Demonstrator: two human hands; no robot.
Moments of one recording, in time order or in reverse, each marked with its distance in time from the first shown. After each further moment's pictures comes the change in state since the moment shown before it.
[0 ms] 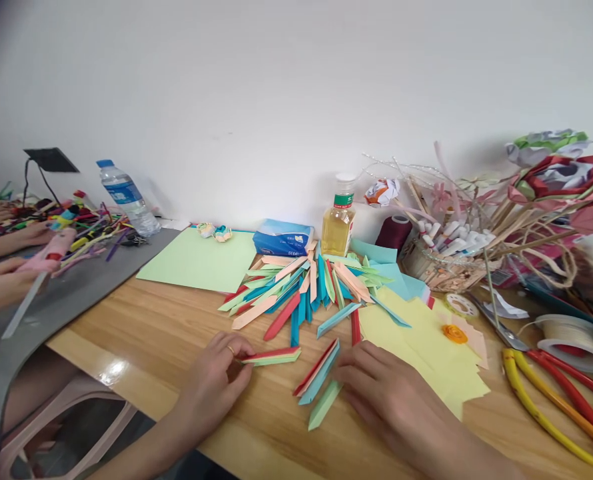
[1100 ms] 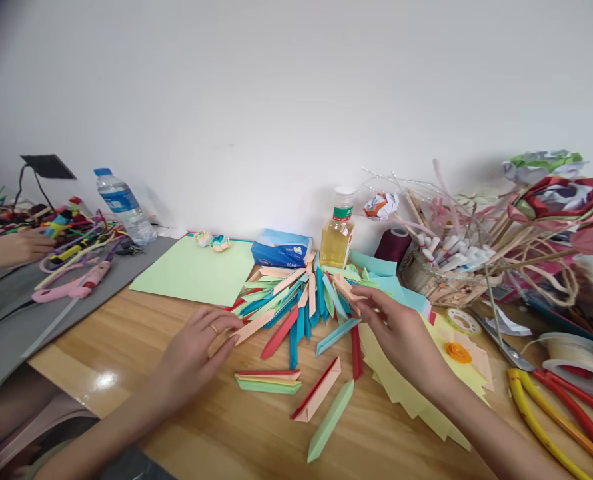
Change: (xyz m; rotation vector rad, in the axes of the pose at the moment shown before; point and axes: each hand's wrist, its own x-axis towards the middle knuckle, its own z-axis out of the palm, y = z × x) left_hand 0.042 -0.017 -0.036 0.217 0.096 0.267; right_hand 0.041 0.055 -0.021 0.161 0.400 0.530
